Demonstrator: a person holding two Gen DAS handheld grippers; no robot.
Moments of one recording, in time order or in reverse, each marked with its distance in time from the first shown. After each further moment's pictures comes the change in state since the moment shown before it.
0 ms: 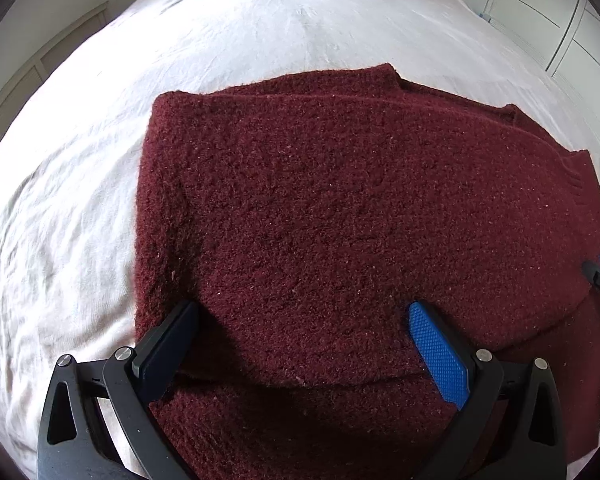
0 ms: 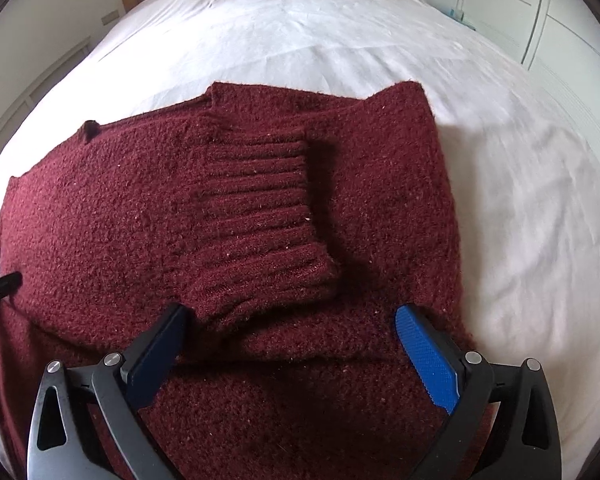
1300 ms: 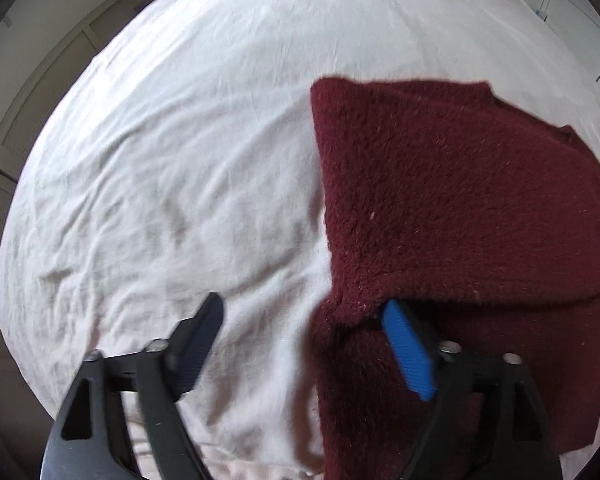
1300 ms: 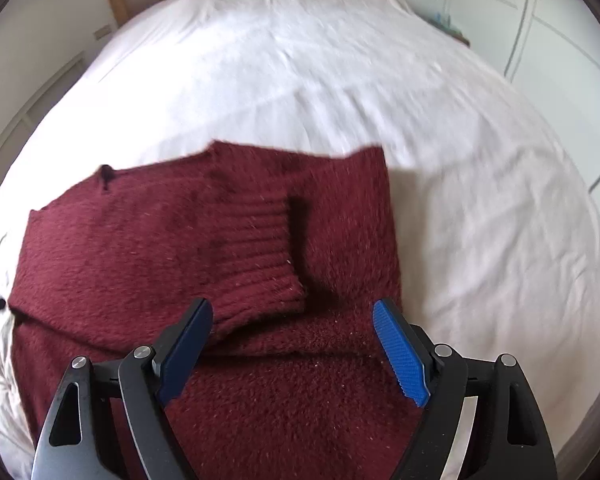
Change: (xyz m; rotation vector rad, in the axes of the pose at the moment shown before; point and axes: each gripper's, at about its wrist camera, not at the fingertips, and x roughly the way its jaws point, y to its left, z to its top) left arm -0.068 0.061 -0.010 -0.096 0.105 0.164; right arm -0.073 0.004 0.019 0.005 -0.035 -0.021
